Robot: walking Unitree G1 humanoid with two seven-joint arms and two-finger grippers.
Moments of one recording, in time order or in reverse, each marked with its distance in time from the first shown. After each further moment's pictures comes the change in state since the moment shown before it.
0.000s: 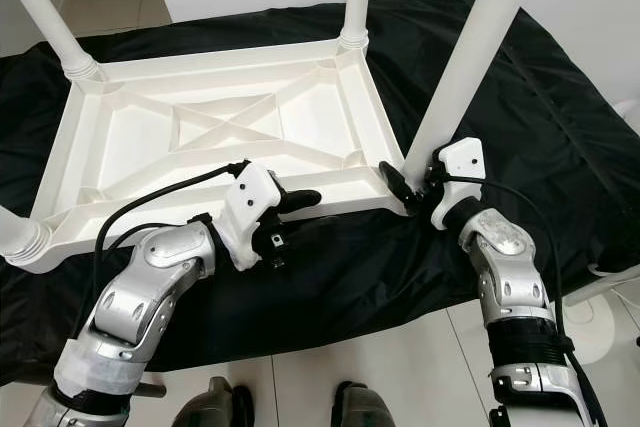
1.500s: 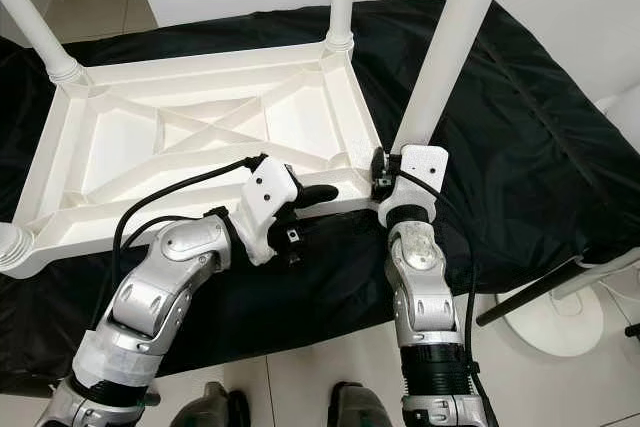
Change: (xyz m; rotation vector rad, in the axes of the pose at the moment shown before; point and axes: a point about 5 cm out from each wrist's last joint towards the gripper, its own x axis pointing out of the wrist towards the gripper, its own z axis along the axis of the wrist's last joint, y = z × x) left arm 0.013 -0.003 0.005 -0.002 -0.028 -0.017; right arm 0.015 0.060 0.002 0.162 -0.012 -0.519
